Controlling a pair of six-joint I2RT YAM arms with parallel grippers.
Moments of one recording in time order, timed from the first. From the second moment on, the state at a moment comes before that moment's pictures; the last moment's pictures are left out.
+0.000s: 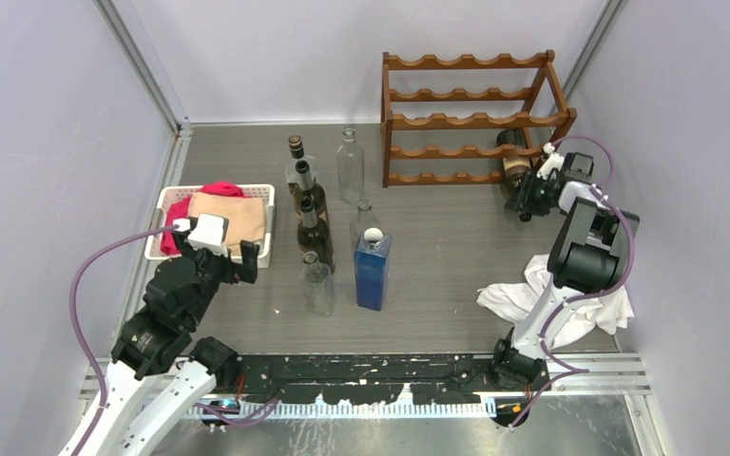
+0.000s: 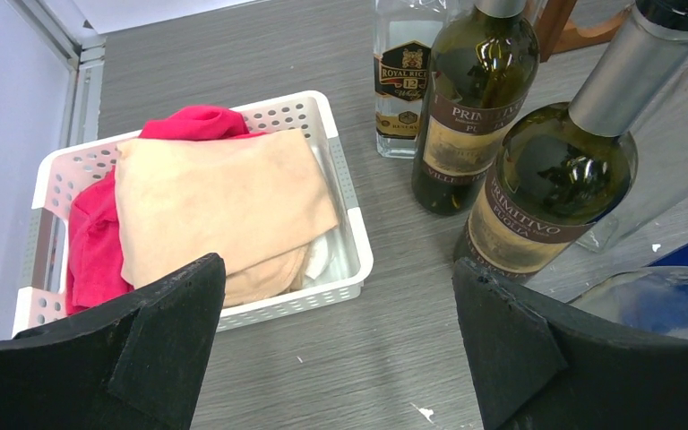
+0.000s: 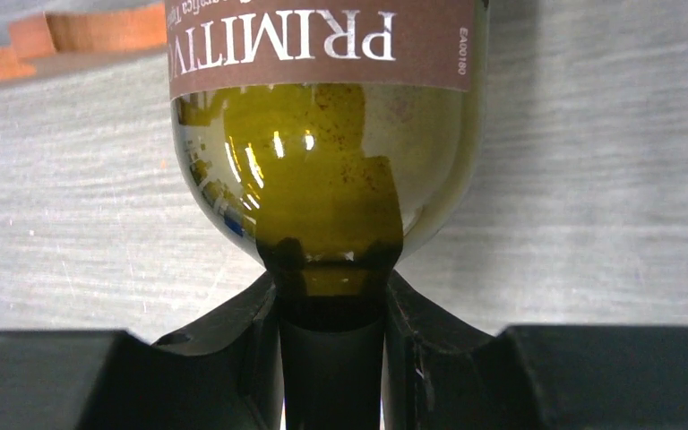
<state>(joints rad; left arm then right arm) -0.52 0.37 0.70 -0.55 -0.32 0.01 -0.42 1.89 1.22 -0.32 -0.50 -0.08</state>
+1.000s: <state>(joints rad) -0.48 0.39 0.70 -0.55 -0.27 0.01 -0.43 1.74 1.31 -0.44 -0.41 -0.14</state>
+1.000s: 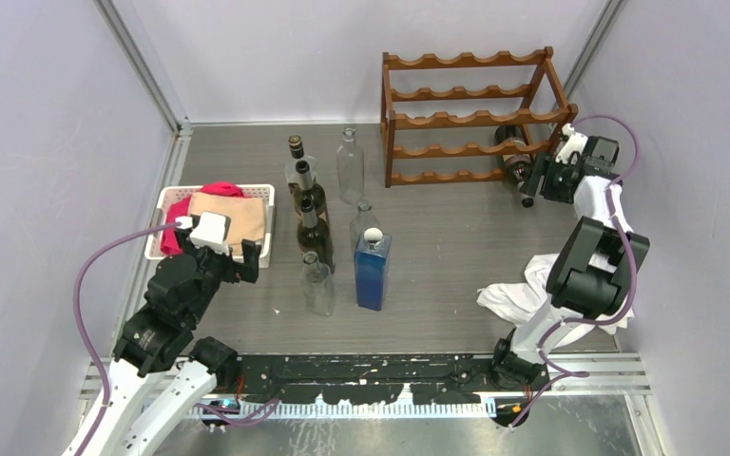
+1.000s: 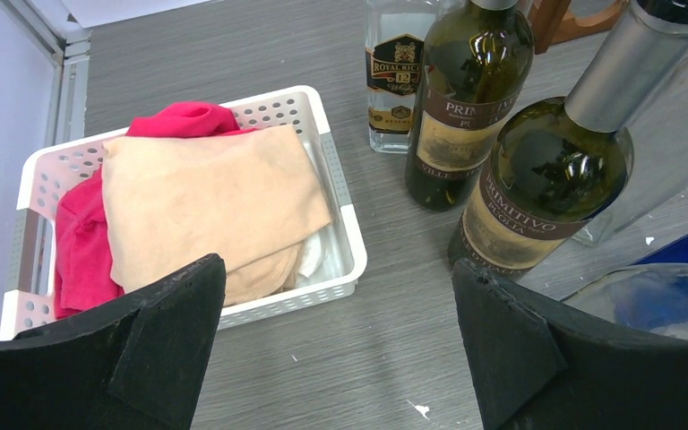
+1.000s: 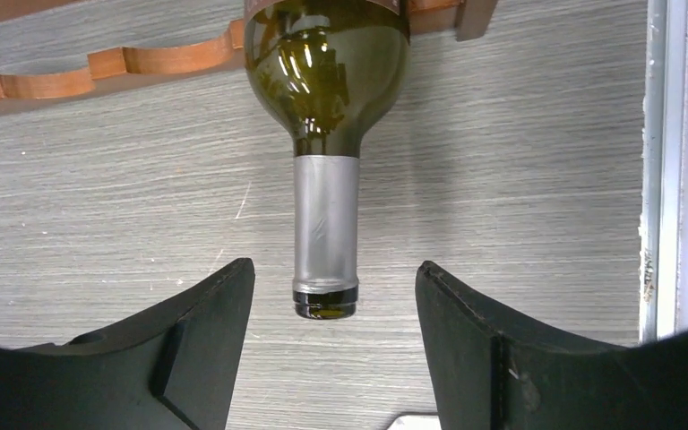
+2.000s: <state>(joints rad) -0.48 0.37 0.70 -0.54 -0.26 0.01 -0.44 1.80 1.31 -0.51 -0.37 -0.19</state>
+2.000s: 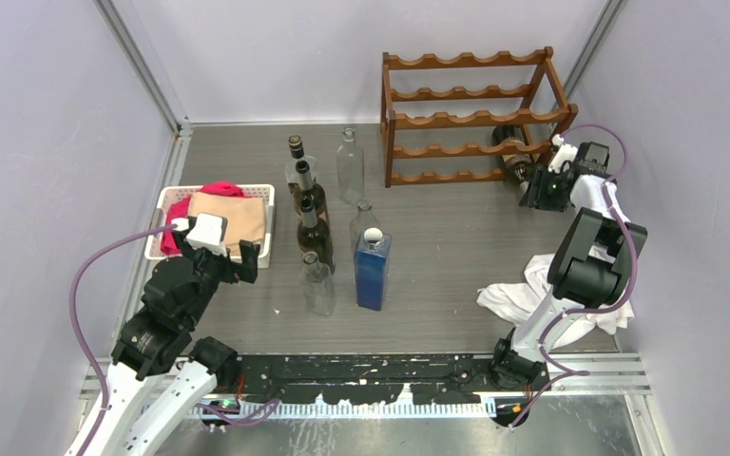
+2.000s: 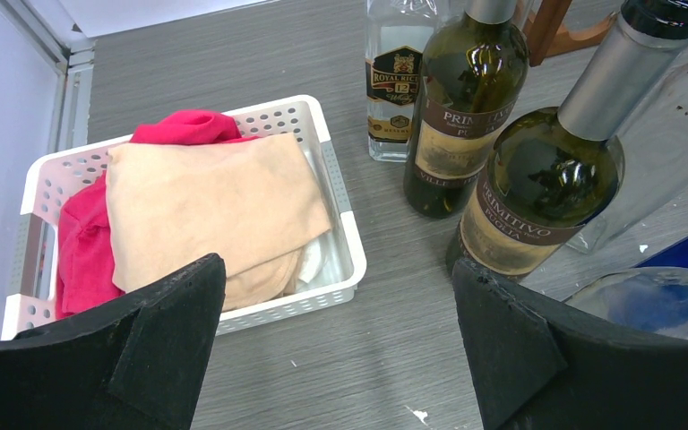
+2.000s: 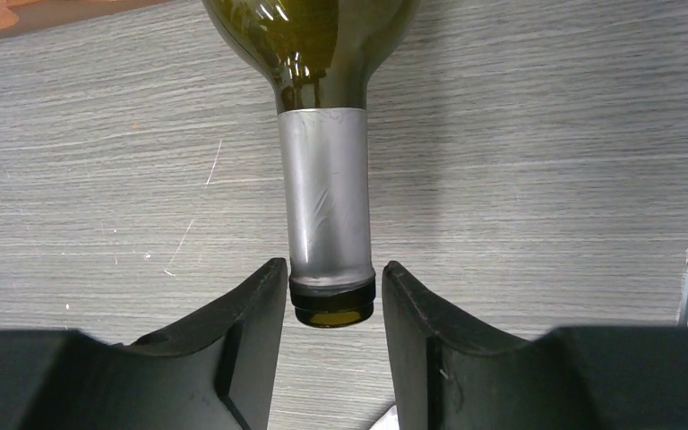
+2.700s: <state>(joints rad) -0.48 0.37 0.70 -0.54 -0.26 0.01 -0.44 1.81 1.25 -0.44 -0.40 -0.19</state>
